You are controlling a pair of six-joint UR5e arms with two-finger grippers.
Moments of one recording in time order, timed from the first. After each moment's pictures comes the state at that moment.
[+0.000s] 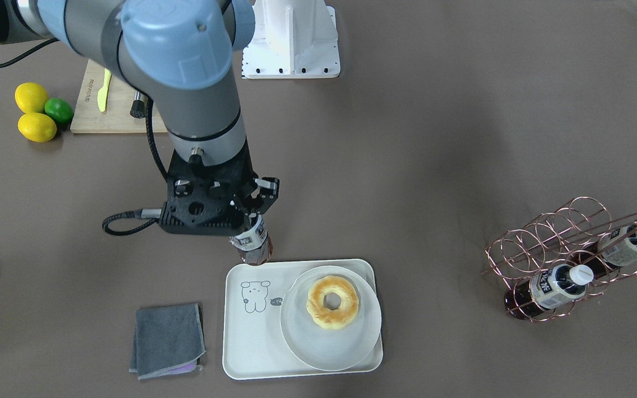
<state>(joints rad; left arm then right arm) -1.60 -1.69 -1.85 -1.34 -2.09 0.21 0.92 -0.51 1.26 -1.69 2.08 0.99</state>
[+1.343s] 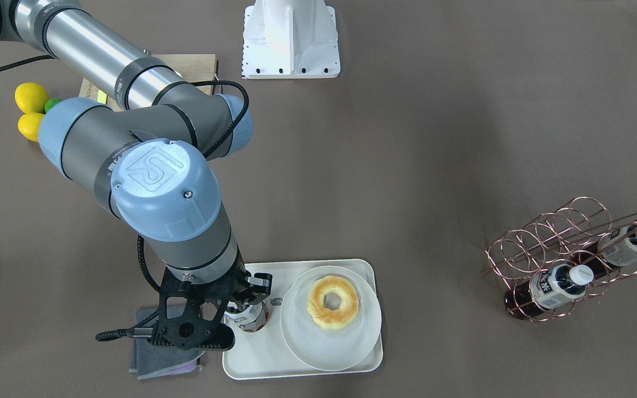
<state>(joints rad) -1.60 -1.69 -1.78 -1.46 -2.09 0.21 0.93 -0.43 1.02 -1.52 2.07 0.97</state>
